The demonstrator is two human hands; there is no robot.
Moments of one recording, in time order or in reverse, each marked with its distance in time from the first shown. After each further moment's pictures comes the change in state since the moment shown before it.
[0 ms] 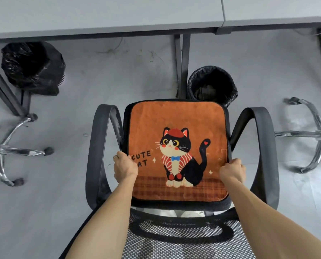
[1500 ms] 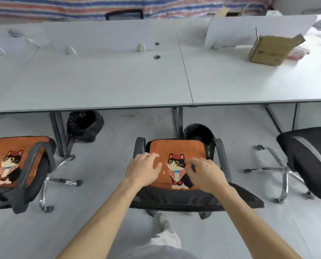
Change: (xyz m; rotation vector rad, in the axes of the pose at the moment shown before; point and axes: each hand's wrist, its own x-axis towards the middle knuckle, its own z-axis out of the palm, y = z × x) left_hand -0.273 -0.035 -0.309 0.261 0.026 0.894; right_hand -0.357 0.020 -0.206 -0.301 0.002 -1.007
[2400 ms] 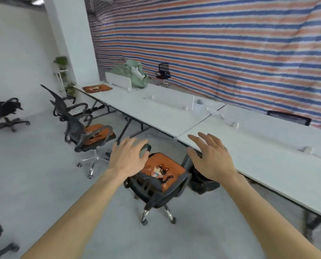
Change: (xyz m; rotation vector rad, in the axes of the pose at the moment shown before) left_hand -0.427 -0.431 -0.263 0.193 0.710 -0.666; right_hand -0.148 -0.599 0.045 -0.139 0.232 -0.955
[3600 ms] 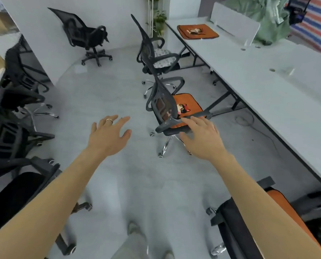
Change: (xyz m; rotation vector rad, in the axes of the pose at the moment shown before) left_hand 0.271 -0.745 0.106 0.021 -0.201 -0.692; right_hand 0.589 -0.503 0.464 0.099 -0.423 -0.425
